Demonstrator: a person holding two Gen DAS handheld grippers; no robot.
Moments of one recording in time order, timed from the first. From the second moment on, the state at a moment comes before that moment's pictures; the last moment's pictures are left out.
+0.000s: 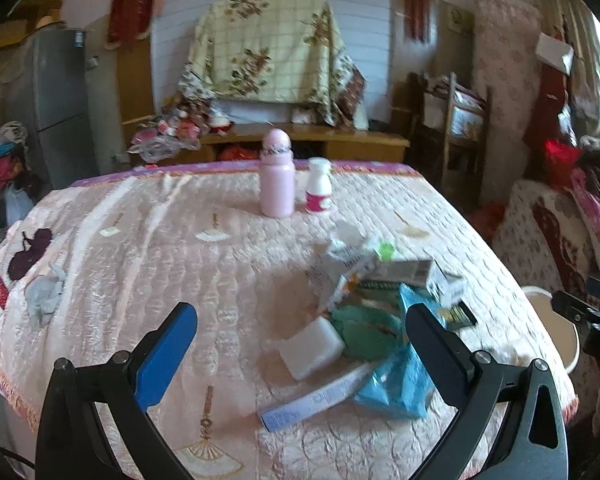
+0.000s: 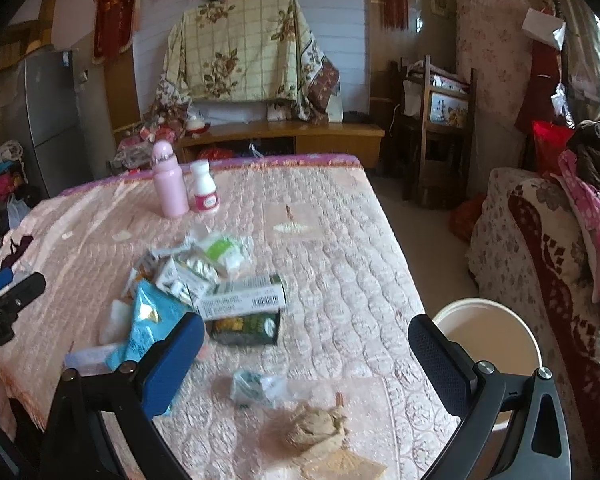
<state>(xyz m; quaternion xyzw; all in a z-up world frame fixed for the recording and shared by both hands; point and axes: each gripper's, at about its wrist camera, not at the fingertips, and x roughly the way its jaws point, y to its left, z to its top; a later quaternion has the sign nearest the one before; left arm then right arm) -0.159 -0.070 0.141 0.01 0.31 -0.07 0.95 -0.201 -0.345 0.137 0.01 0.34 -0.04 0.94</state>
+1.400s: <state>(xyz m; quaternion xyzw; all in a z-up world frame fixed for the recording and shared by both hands) -0.139 -0.153 0.130 0.03 0.40 -0.27 0.88 -0.214 -0.407 0.085 0.12 0.40 0.05 0.91</state>
